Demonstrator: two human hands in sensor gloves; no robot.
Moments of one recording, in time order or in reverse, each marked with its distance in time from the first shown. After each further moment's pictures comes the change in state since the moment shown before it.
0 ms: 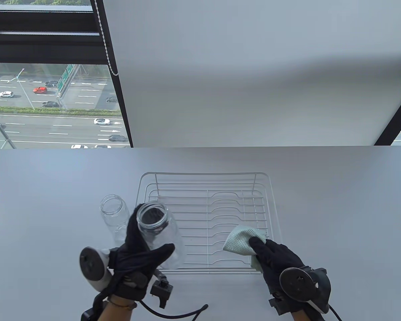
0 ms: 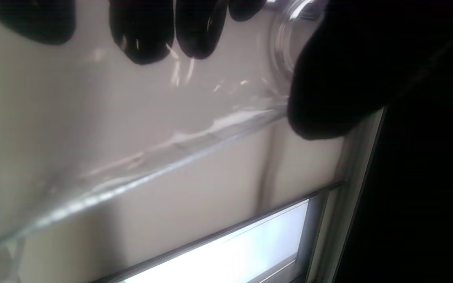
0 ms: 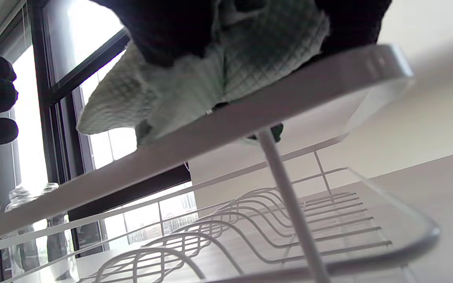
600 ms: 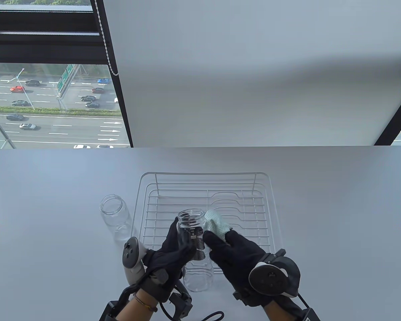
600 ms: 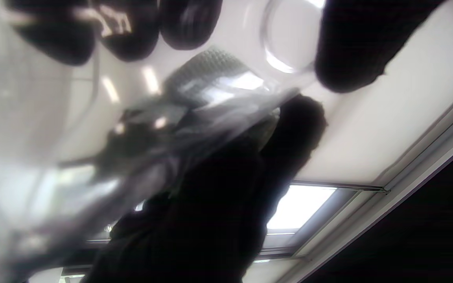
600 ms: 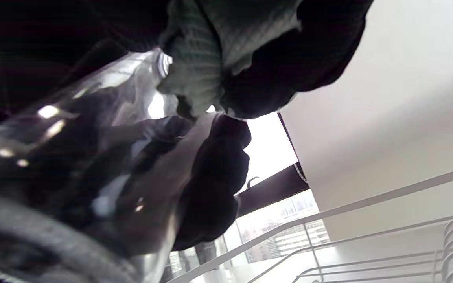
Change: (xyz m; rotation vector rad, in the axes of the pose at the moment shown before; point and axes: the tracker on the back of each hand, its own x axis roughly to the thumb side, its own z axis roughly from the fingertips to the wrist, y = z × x) left_hand -0.054 -0.036 0.007 -0.178 0.229 0.247; right_hand 0.092 0.012 -0.026 0.096 -0.400 -0.313
